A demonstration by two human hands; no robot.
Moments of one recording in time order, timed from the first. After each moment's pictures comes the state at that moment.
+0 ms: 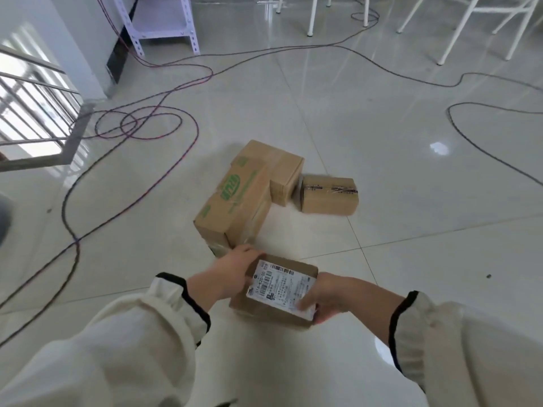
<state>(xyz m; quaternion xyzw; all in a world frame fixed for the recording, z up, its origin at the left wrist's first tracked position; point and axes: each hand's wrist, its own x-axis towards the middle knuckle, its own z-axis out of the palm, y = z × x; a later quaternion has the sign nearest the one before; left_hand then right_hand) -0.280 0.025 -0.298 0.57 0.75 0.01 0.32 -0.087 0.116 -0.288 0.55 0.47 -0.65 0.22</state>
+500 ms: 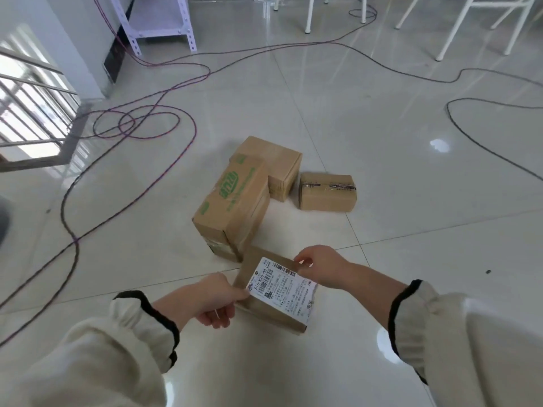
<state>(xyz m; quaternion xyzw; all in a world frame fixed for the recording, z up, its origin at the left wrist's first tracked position) -0.273 -0.009 -0.278 0.27 0.79 -0.02 0.55 -0.094 0.140 -0.281 0.42 0.82 -0.36 0.15</state>
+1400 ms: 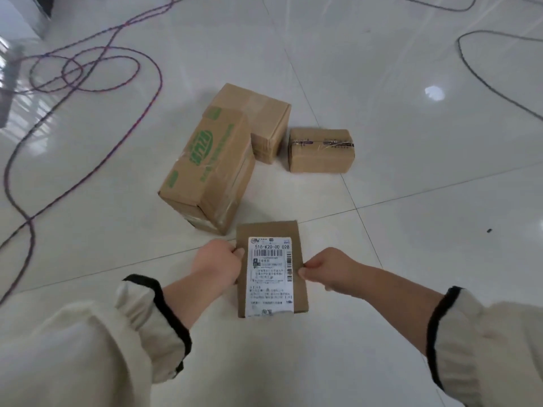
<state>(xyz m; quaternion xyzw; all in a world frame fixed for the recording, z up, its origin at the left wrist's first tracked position) -0.241 0.020 -0.296 0.25 0.87 0.12 0.41 -0.055 0.114 -0.292 0.49 0.67 -0.52 0.19</state>
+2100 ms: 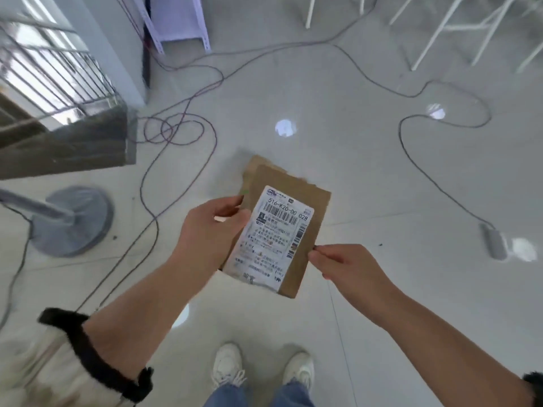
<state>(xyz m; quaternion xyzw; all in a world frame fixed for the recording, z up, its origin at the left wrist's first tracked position) -0.206 -0.068 0.275 0.21 0.77 0.46 0.38 -0.009 0.015 0.274 0.50 0.68 -0.54 0.01</state>
